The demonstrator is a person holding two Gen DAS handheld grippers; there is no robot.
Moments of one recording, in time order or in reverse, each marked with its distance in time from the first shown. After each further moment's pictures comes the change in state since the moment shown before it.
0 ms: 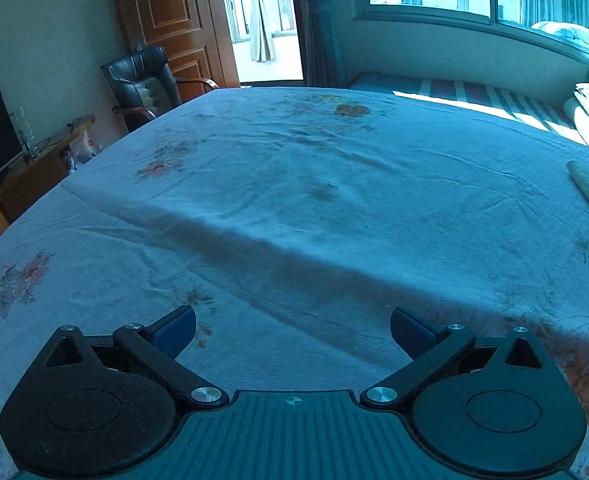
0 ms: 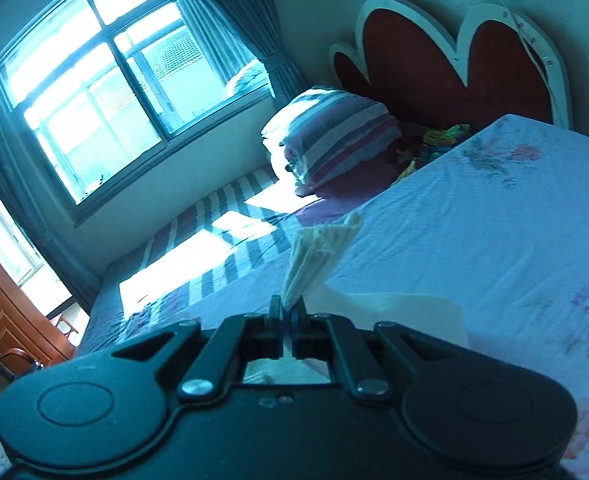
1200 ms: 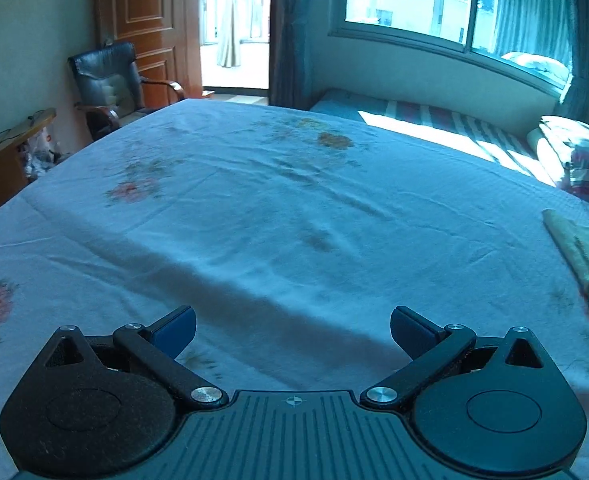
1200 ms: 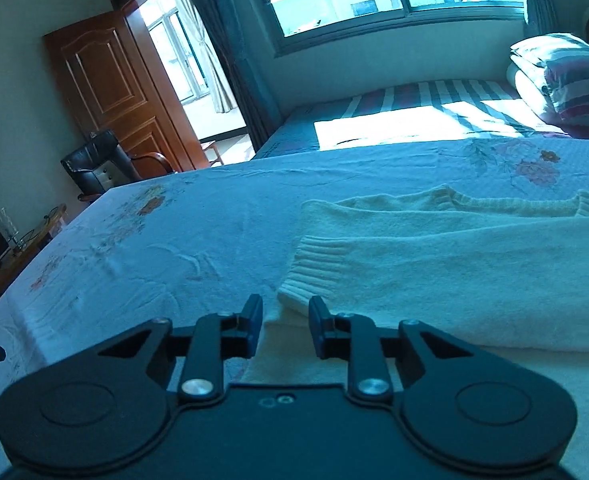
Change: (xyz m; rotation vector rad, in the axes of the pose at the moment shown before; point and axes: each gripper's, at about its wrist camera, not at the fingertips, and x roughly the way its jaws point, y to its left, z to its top) left arm 0.023 0.014 0.039 -0.025 -0.043 -0.219; right arm 0.039 0.247 -0.203 -0.424 0.316 0.373
